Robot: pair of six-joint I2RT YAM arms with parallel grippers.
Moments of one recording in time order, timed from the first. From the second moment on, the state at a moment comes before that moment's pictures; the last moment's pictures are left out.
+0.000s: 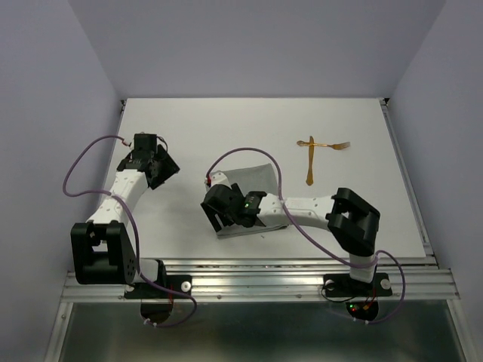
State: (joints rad) left arm -0.03 1.35 0.96 -0.53 -0.06 -0.65; right arm 1.15 1.90 1.37 -0.38 0.38 0.45
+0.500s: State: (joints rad) left arm -0.03 1.35 0.96 -0.54 -0.01 -0.61; right arm 1.17 1.95 1.45 -0.48 0.42 0.50
